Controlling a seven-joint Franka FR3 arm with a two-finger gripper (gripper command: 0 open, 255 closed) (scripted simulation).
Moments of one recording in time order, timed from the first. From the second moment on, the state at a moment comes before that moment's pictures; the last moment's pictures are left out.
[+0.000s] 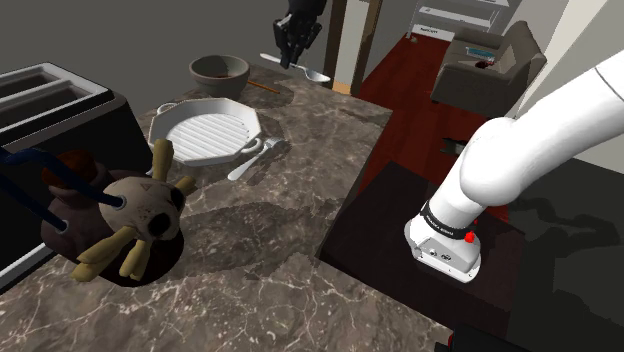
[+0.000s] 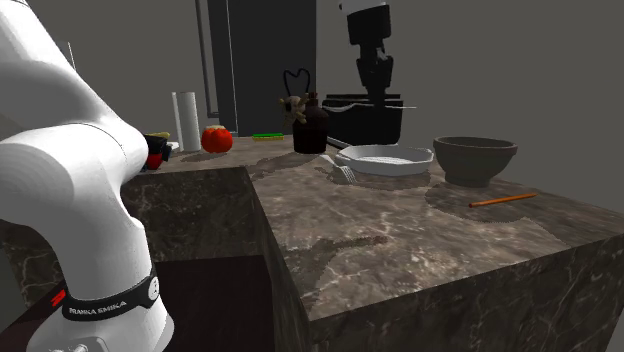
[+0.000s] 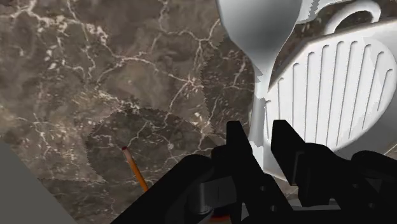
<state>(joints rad) 0.07 -0.40 0.14 -2.19 0.14 2.04 0.16</state>
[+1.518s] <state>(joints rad) 0.09 0.51 0.15 -1.08 0.00 1.83 0.22</state>
